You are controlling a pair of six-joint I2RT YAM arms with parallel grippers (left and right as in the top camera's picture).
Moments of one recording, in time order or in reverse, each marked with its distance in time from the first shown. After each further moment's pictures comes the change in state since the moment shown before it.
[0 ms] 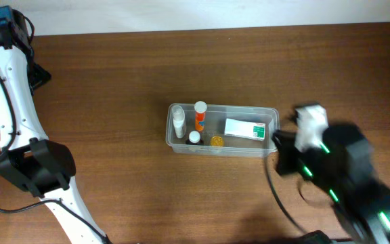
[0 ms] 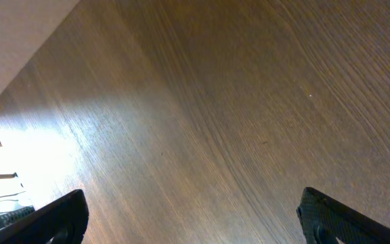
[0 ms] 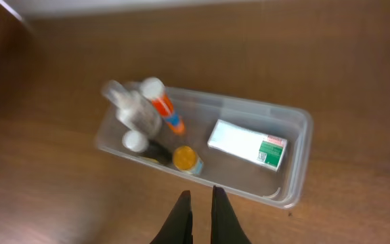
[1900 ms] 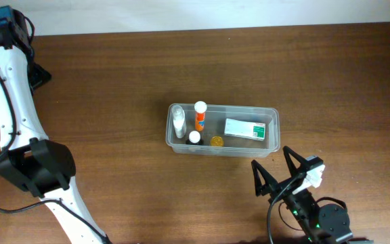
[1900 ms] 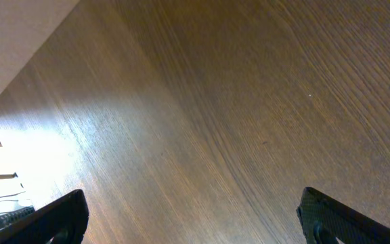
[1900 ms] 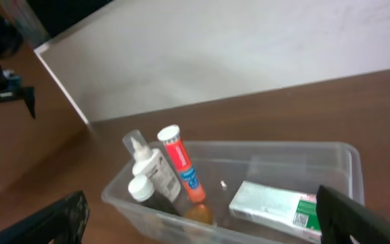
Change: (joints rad) left arm -0.001 0.000 0.000 0.000 0.000 0.000; right arm 0.000 -0.783 -0.972 0.776 -0.014 0.119
